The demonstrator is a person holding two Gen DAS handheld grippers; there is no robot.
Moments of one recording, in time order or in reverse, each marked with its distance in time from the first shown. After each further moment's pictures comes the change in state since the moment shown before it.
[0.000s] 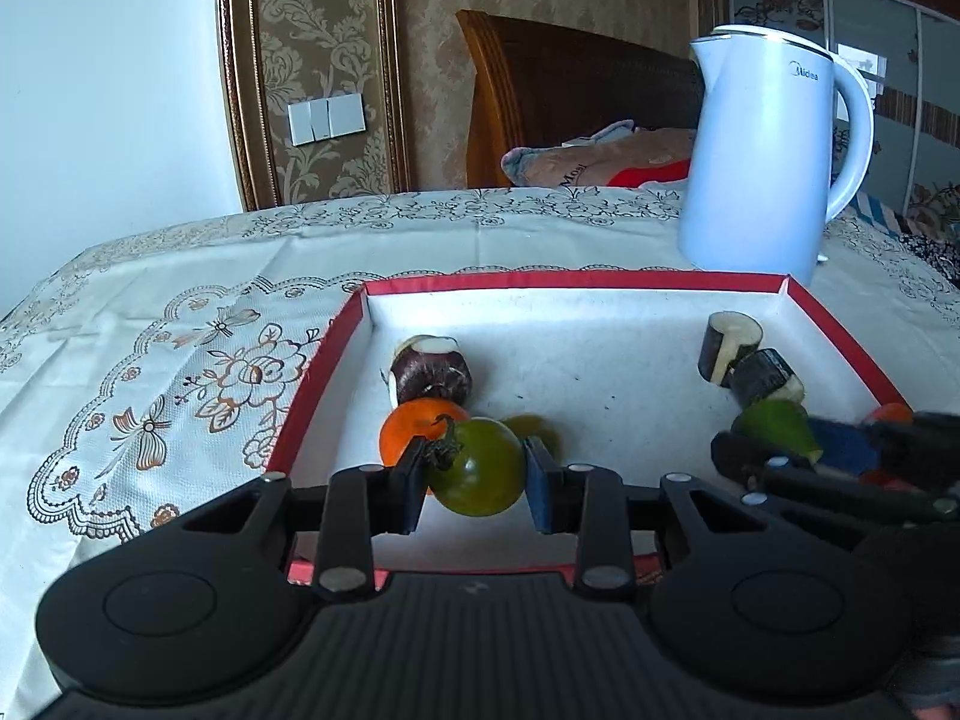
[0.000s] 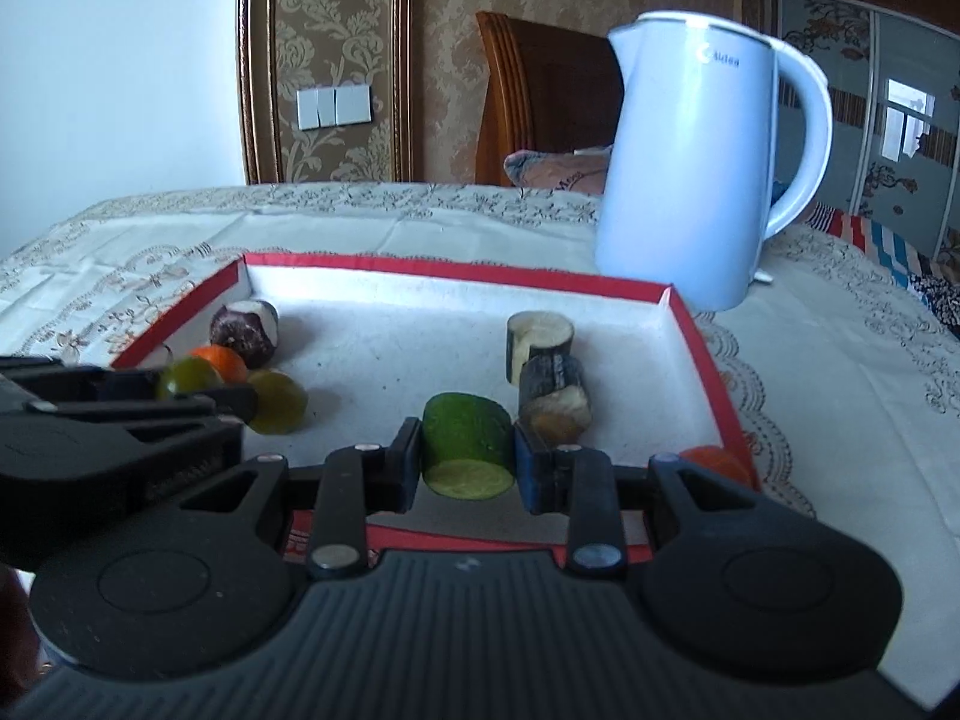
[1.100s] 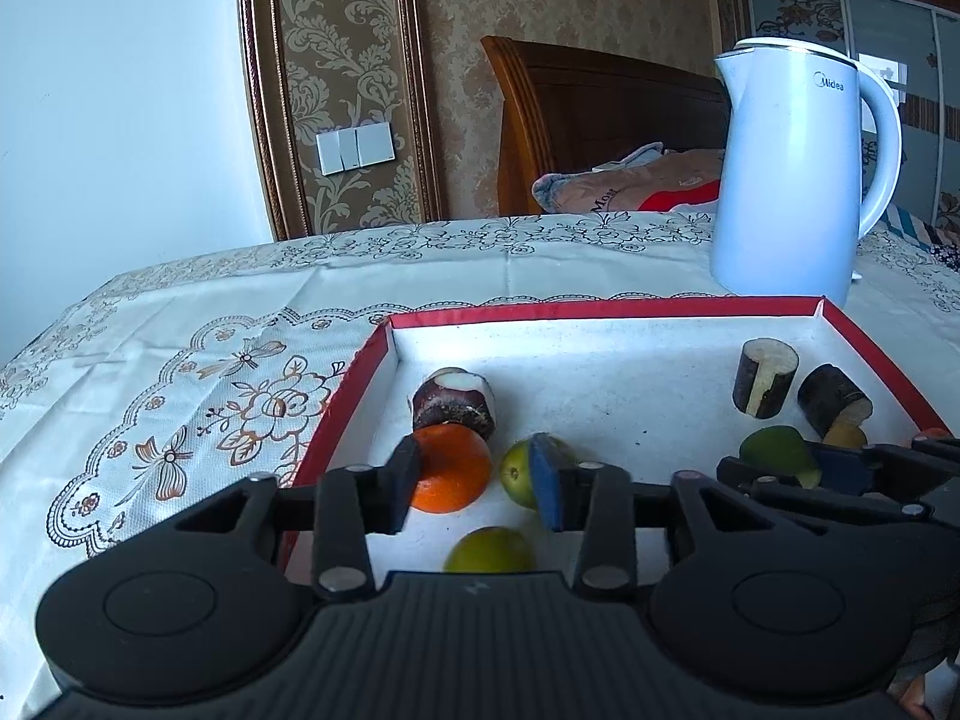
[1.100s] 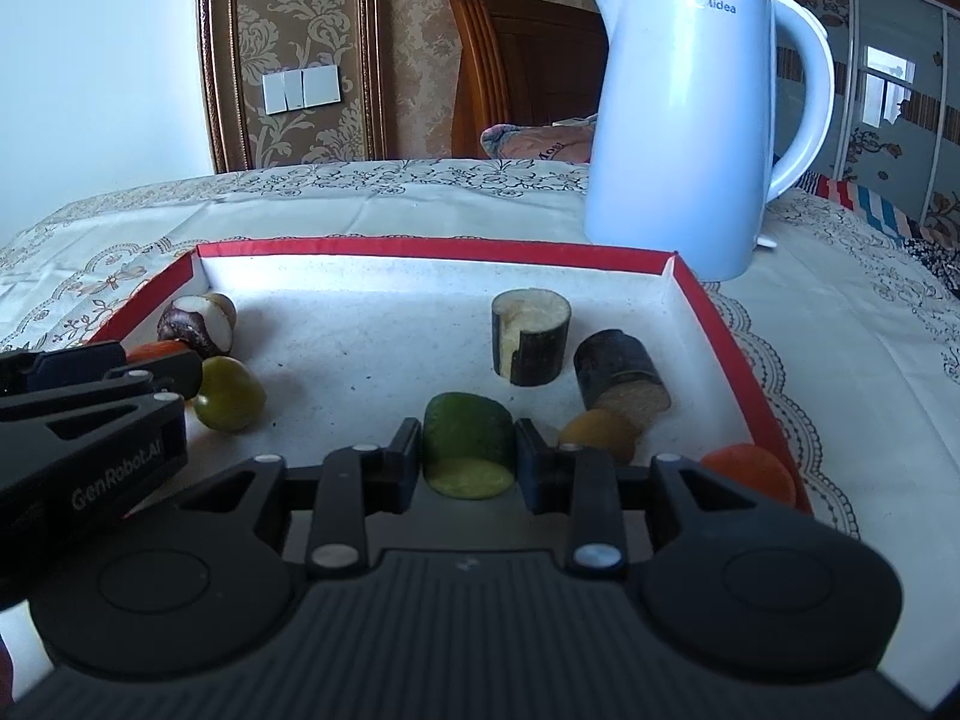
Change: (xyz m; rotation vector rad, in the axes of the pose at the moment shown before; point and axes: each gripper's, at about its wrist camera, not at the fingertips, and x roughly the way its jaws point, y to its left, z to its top) left arm 0.008 -0.004 0.003 0.003 -0.056 0.075; right arm 0.032 -0.003 0.003 0.054 0.036 -0.028
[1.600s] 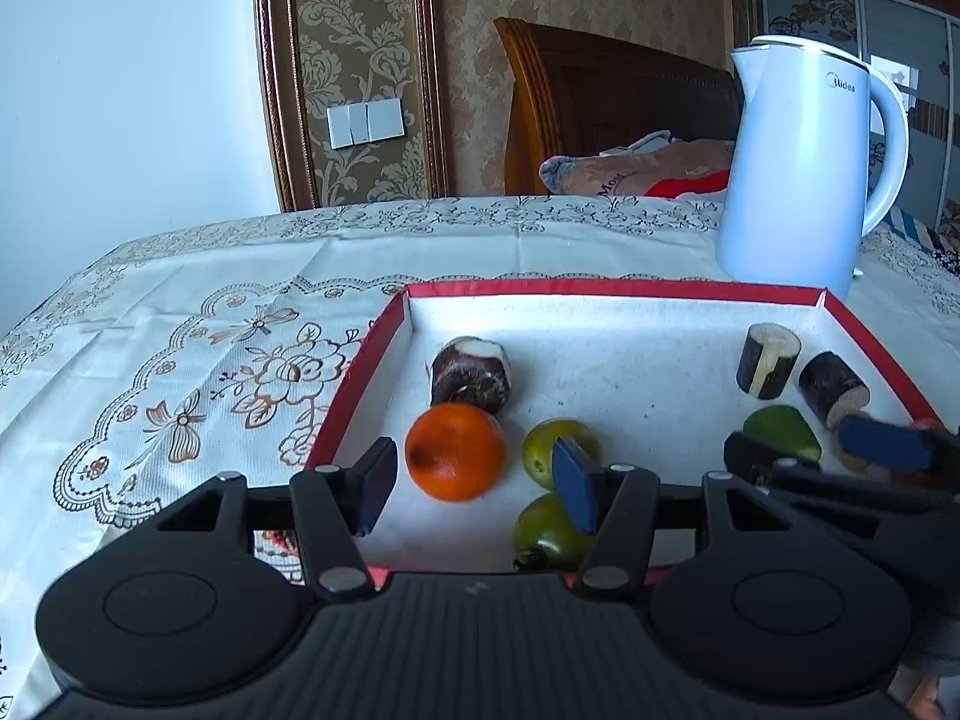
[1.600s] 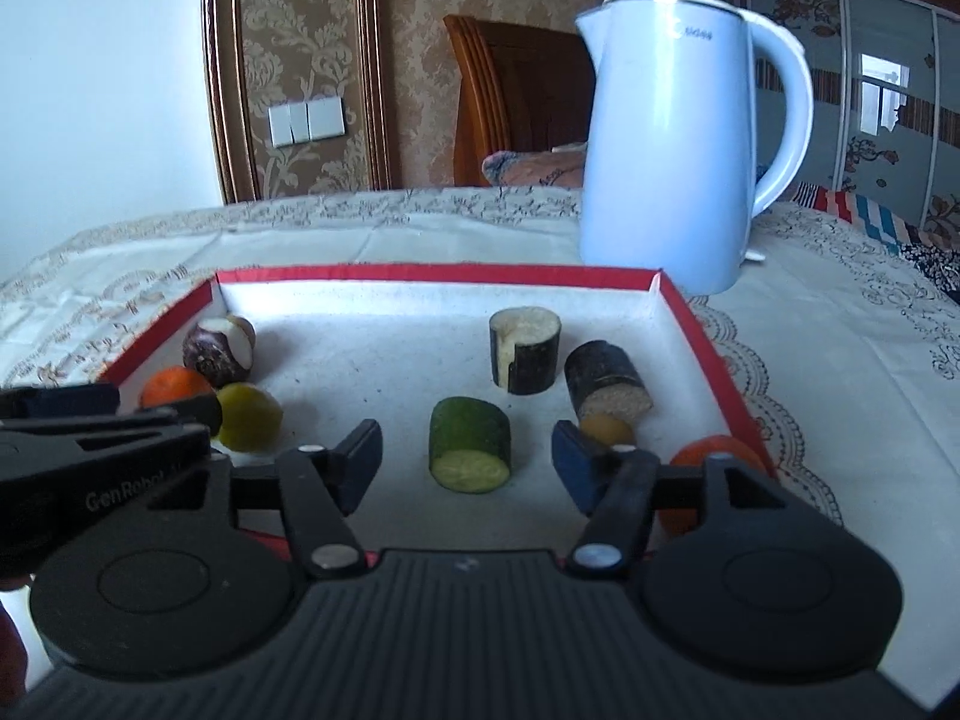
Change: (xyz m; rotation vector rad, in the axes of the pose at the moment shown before) left arm -0.008 0.010 -0.006 -0.032 0.043 -0.003; right arm -0.023 -0.003 -0.006 0.023 -0.070 0.015
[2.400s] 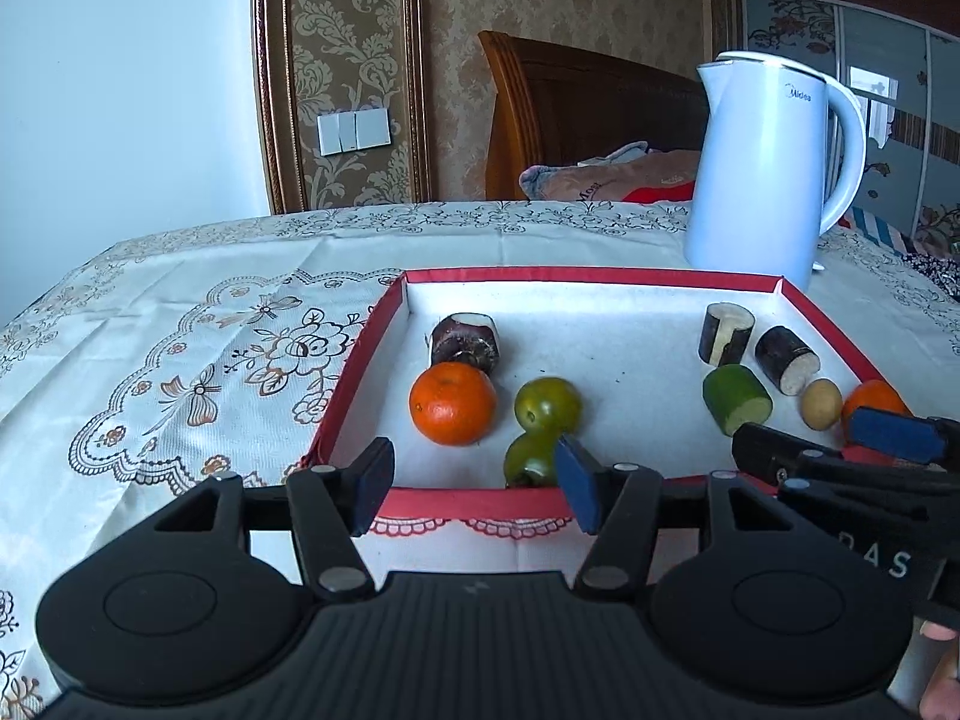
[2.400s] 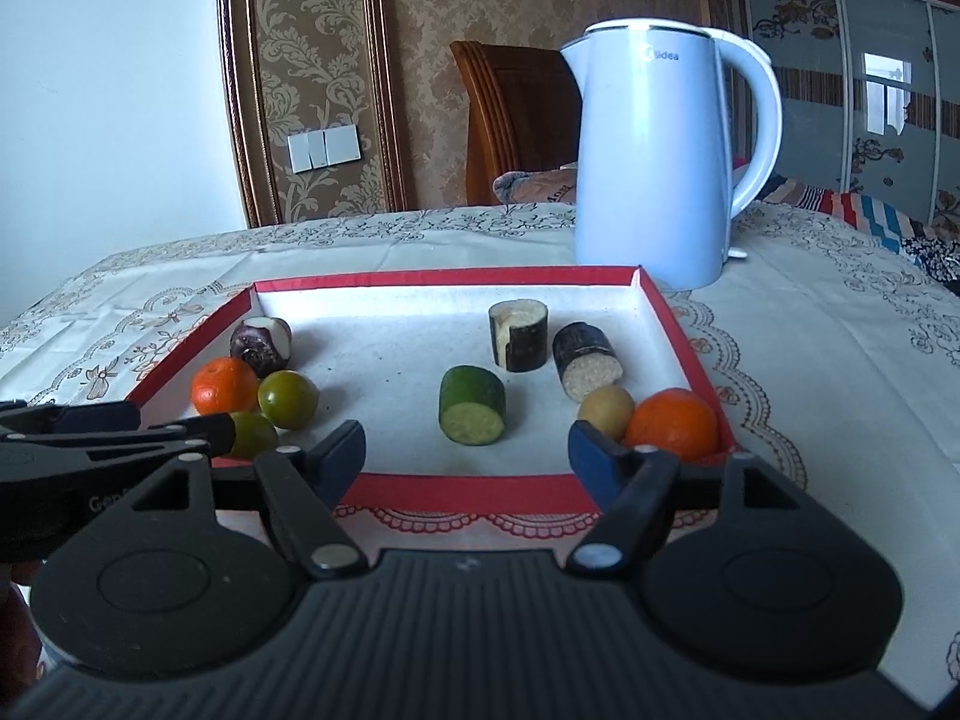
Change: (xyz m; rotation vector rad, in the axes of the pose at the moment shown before) left arm -0.036 0.009 -0.022 -0.004 -0.029 -0.050; right arm -0.045 -0.010 -0.020 0.024 -0.043 0.043
